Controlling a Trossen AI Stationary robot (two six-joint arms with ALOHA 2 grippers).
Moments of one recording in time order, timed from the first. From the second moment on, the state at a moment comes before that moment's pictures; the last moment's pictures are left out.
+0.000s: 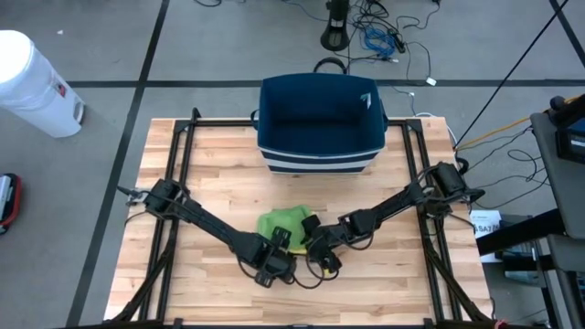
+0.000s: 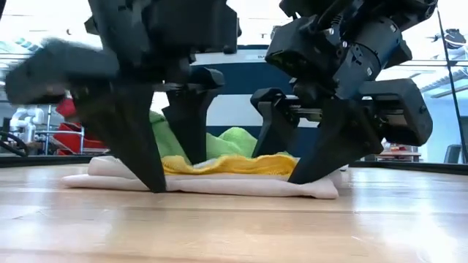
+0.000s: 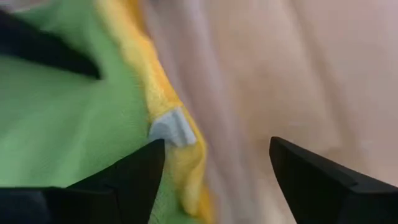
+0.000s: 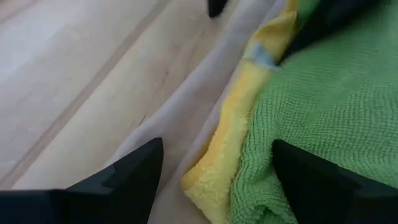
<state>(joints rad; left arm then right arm) -0.45 2.01 1.38 -0.65 -0.20 0.00 0.31 1.88 0.95 0.10 0.00 -0.22</state>
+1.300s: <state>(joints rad) -0.44 2.02 1.35 -0.61 -0.32 -0.02 0.29 1.93 0.95 0.10 0.00 -0.14</state>
